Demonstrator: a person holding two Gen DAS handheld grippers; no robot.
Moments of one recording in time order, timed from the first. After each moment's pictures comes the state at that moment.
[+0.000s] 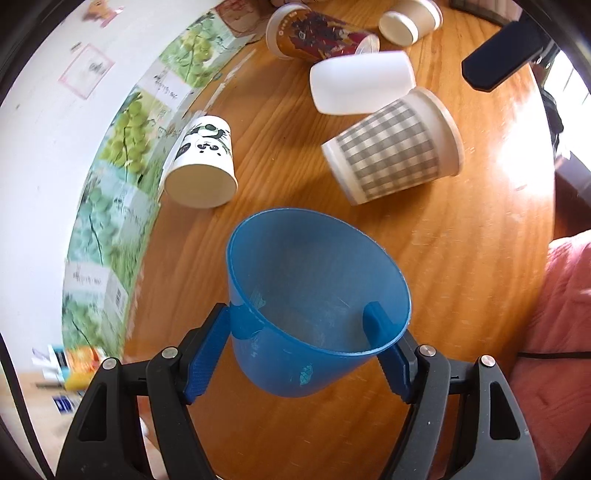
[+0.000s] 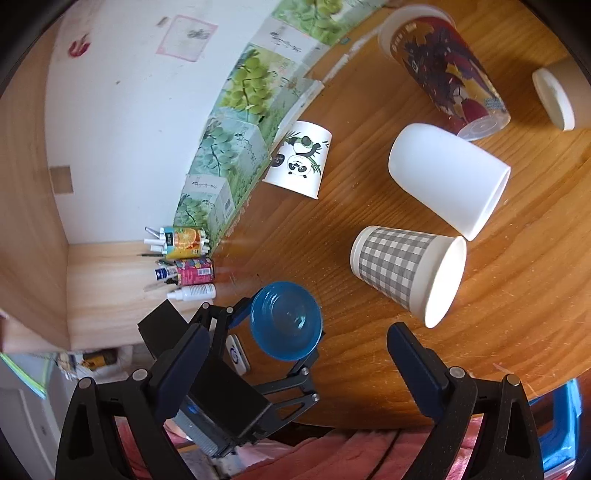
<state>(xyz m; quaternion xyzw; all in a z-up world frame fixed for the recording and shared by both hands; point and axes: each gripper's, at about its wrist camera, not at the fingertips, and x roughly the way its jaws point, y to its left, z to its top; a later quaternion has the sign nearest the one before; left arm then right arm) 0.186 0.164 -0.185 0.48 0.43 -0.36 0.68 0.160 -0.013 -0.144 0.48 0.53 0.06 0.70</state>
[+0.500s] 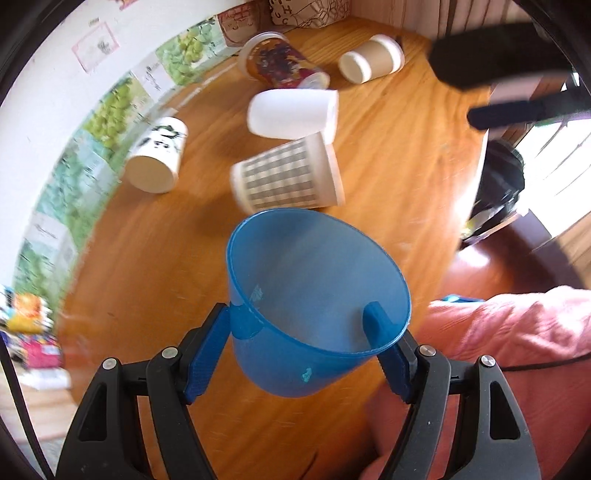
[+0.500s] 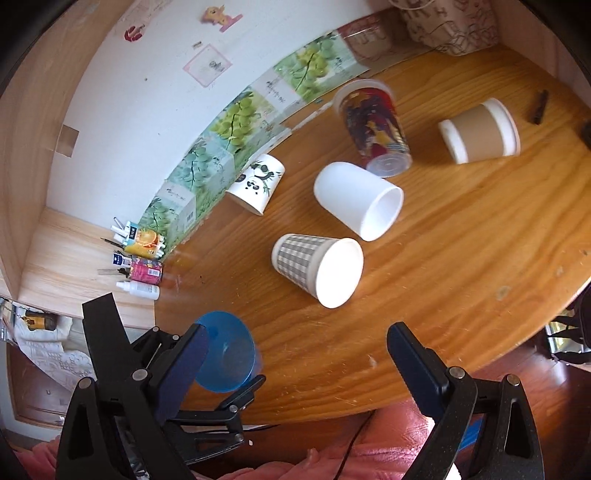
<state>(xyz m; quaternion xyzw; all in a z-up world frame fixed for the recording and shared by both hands) 0.126 0.159 -0.160 0.35 0.49 -0.40 0.69 0.066 -0.020 -0.118 0.37 0.49 -0.03 0.78</state>
